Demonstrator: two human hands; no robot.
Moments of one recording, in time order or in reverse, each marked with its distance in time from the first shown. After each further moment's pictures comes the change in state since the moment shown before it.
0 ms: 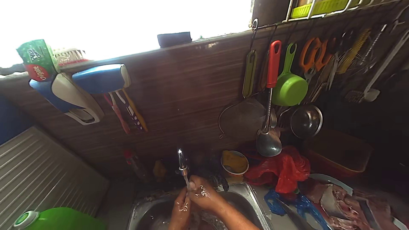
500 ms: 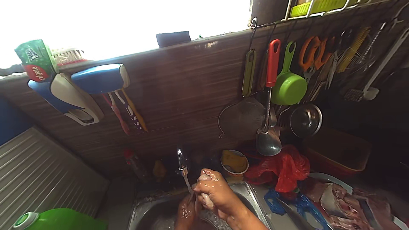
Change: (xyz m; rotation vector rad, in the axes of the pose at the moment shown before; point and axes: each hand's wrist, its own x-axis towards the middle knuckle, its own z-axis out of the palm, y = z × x) left_hand 0.002 -0.033 0.014 0.145 0.062 -0.088; right_hand -0.042 -0.029 -0.020 0.932 0.116 0.003
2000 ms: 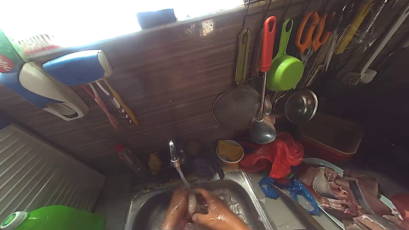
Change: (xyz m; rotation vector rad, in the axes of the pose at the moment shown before) left_hand 0.001 0.024 -0.012 -0.351 -0.029 -0.382; right_hand -0.019 0.097 -0.058 -0.914 -0.095 0.060
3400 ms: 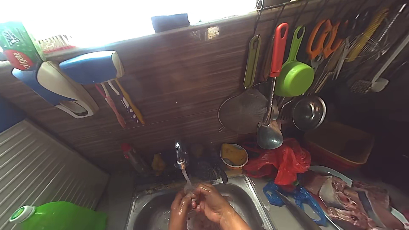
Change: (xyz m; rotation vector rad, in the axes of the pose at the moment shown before) left_hand -0.013 -0.023 -0.016 -0.043 0.011 0.303; right_hand 0.040 -0.027 0.008 1.165 -0.002 0.229
